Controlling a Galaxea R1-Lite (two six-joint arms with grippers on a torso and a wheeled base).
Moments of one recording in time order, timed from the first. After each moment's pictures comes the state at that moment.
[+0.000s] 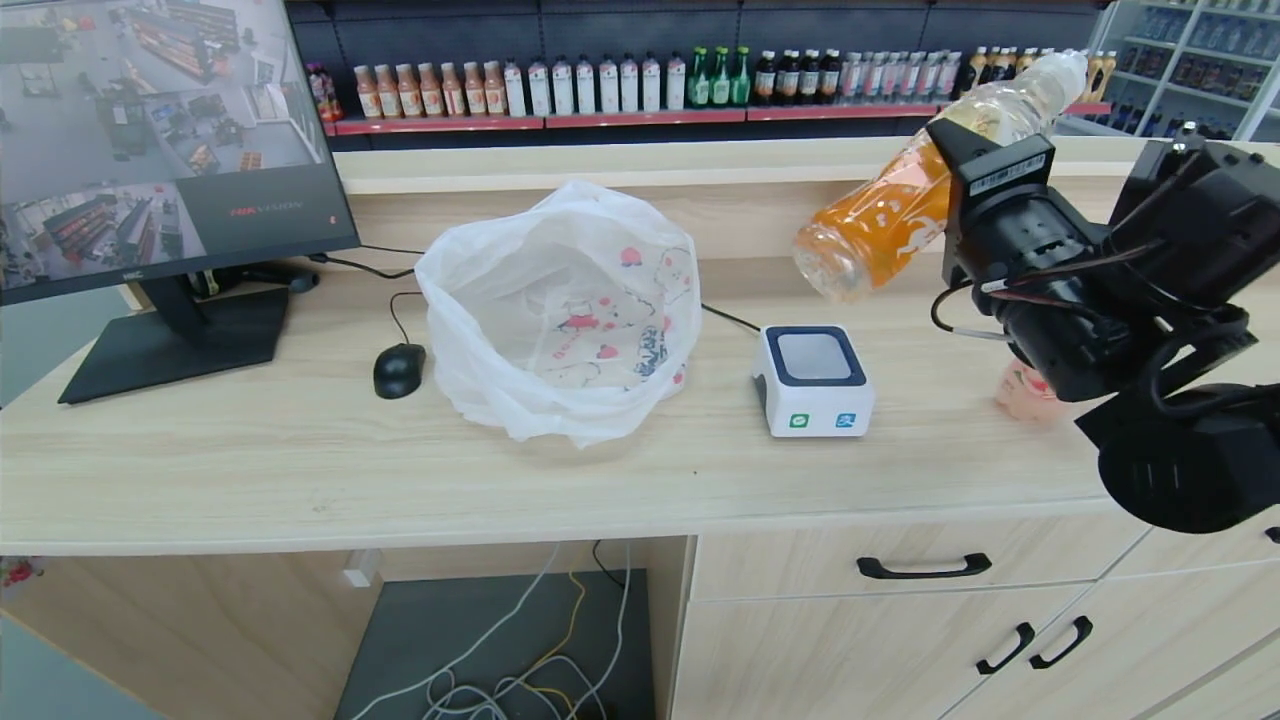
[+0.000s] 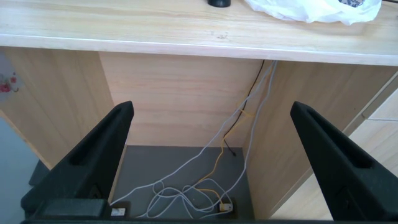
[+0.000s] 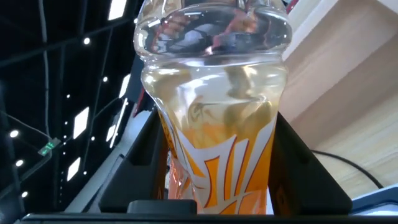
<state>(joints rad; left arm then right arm) 0.00 0.00 0.00 0.00 0.00 0.00 0.39 1.78 -1.00 -1.26 -0.23 0.94</state>
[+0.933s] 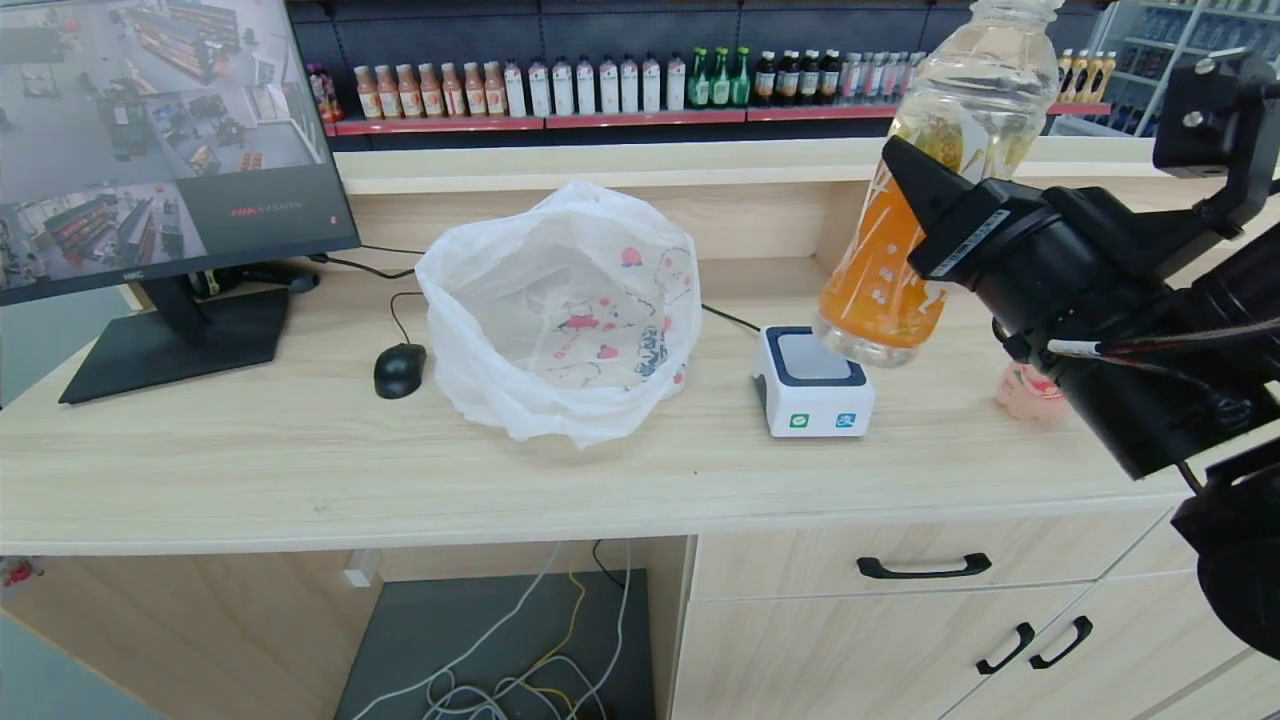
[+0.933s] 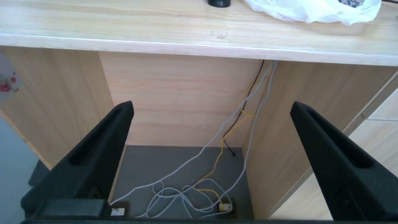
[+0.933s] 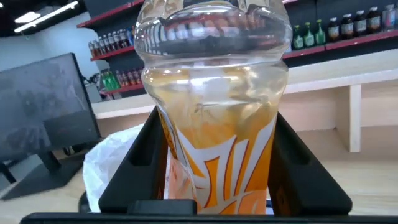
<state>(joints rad) 0.00 0.00 0.00 0.00 0.00 0.00 0.57 1.63 -0.81 -1.34 -0.22 0.05</state>
